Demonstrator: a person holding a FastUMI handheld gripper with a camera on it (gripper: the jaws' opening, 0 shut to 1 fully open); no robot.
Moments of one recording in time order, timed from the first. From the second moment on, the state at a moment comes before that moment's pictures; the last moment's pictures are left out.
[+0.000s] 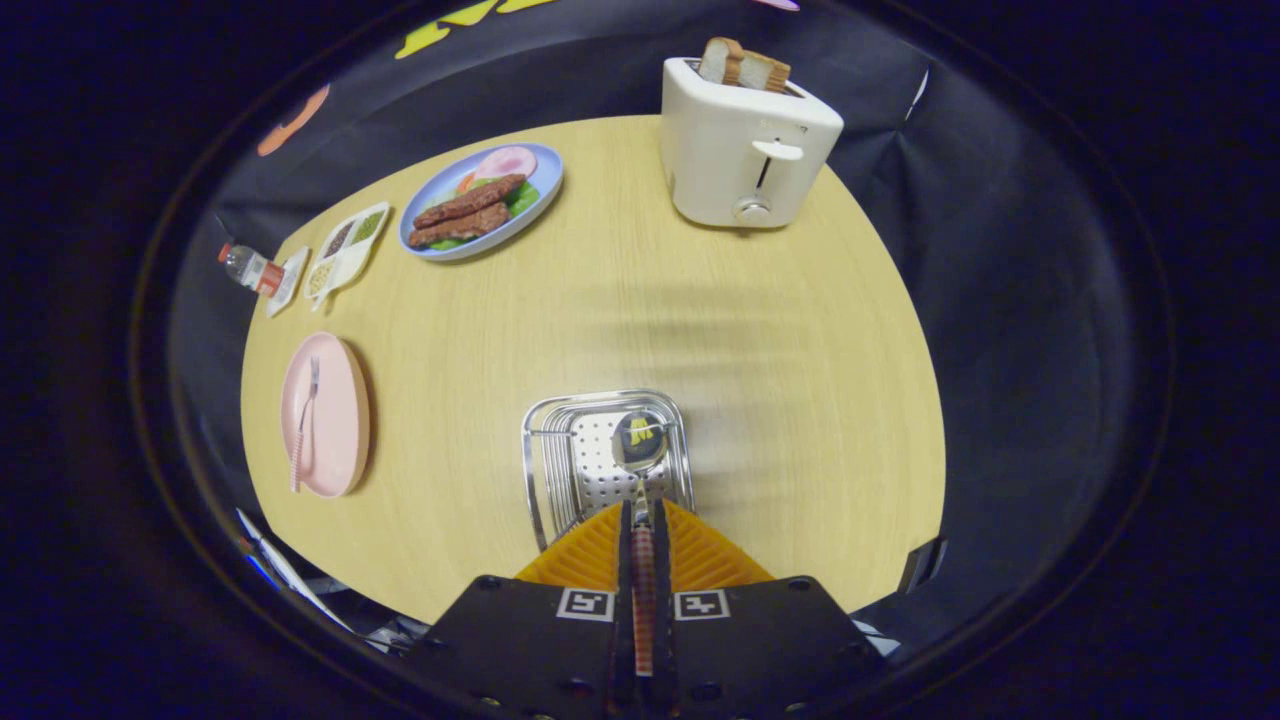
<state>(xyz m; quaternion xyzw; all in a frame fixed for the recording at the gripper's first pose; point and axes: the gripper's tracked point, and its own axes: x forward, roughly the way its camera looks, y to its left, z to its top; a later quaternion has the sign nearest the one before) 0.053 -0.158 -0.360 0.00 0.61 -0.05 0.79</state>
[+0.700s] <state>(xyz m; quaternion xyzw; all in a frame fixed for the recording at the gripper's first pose) 0.084 -0.103 -0.299 -0.05 0.48 -0.02 0.87</state>
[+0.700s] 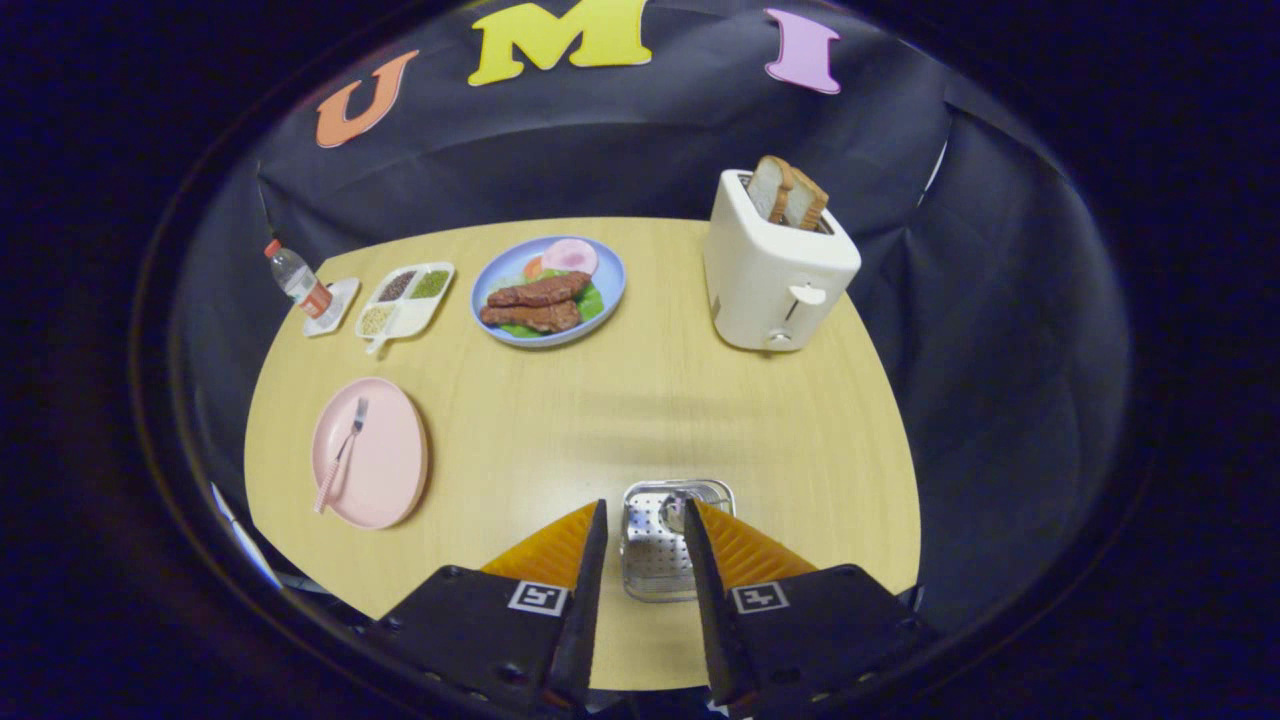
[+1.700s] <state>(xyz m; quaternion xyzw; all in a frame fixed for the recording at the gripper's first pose) 0.071 0.154 -0.355 -0.03 0.48 0.07 0.88</state>
